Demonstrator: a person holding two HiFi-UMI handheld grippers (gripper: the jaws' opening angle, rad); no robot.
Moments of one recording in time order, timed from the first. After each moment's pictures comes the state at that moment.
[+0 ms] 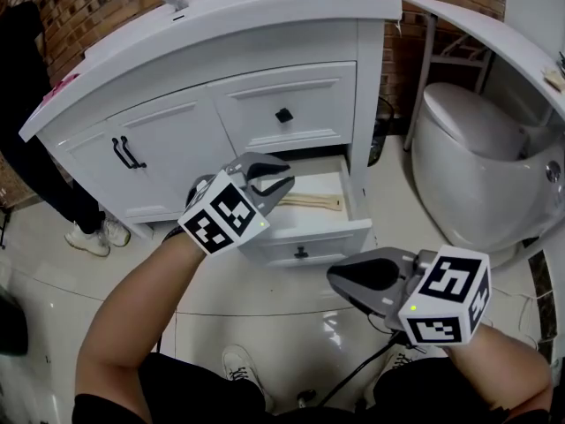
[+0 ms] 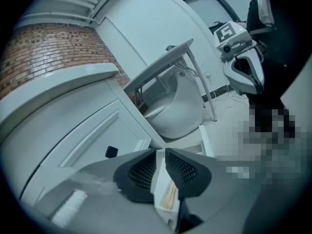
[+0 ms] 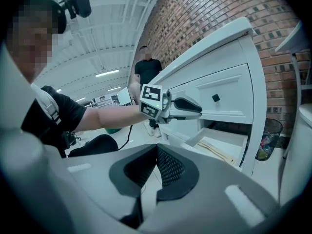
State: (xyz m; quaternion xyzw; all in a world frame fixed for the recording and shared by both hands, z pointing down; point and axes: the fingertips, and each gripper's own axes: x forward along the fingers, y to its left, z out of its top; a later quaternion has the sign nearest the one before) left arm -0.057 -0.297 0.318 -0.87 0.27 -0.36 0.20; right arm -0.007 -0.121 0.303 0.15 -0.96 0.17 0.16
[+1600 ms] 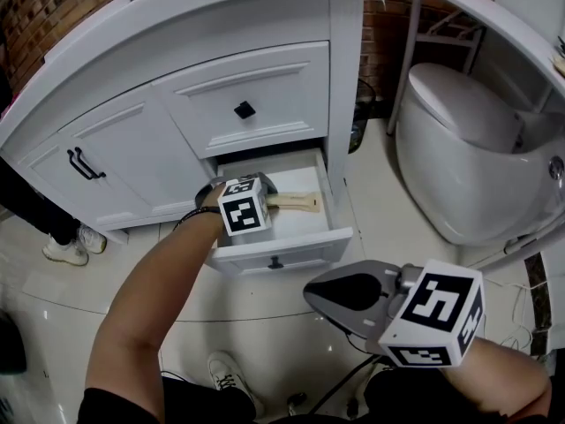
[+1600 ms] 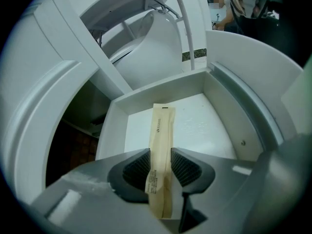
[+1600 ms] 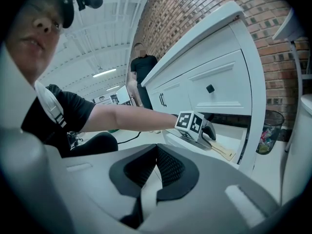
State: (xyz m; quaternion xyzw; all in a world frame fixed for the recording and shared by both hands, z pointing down) left arm -0.055 -0.375 0.538 -0.80 0.11 -0.58 0.12; right arm -0.002 -0.146 0.325 0.14 -0.95 0.20 0.18
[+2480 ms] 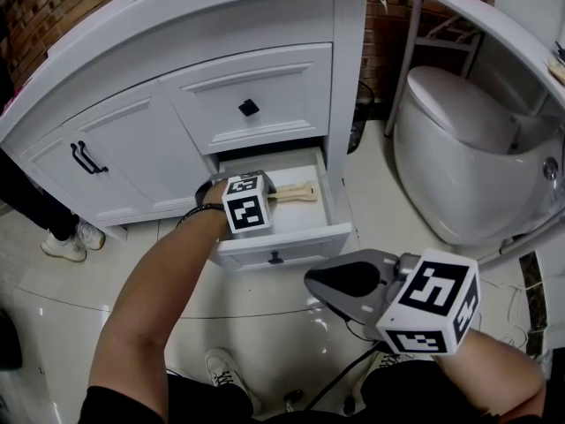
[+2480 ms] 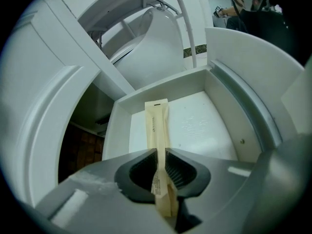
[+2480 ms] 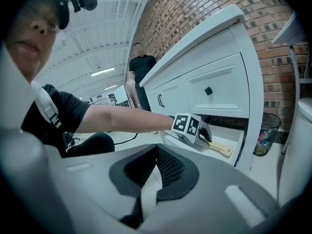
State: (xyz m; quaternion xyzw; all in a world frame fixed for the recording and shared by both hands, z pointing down) left arm -0.059 -0.376 0.532 -0.78 0.13 -0.59 0.14; right arm -0.002 -0.152 0.322 0.16 -0.95 0.19 0.18
